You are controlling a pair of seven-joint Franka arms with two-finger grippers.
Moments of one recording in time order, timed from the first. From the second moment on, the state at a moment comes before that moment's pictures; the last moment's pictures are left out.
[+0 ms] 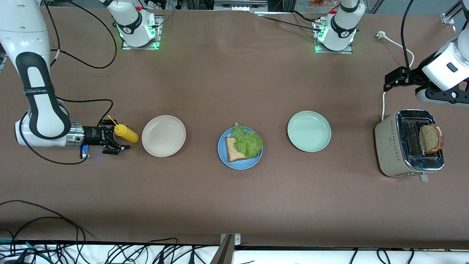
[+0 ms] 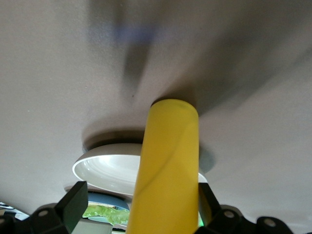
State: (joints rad) left arm -0.05 0.04 -0.01 -1.56 -0.02 1.49 0.05; right arm -0.14 0.65 -0.03 -1.76 0.81 1.88 0.58
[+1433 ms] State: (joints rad) left arm -0.05 0.04 0.00 -1.56 -0.02 1.49 0.05; right arm -0.06 0.45 -0.01 -1.75 0.52 1.89 1.03
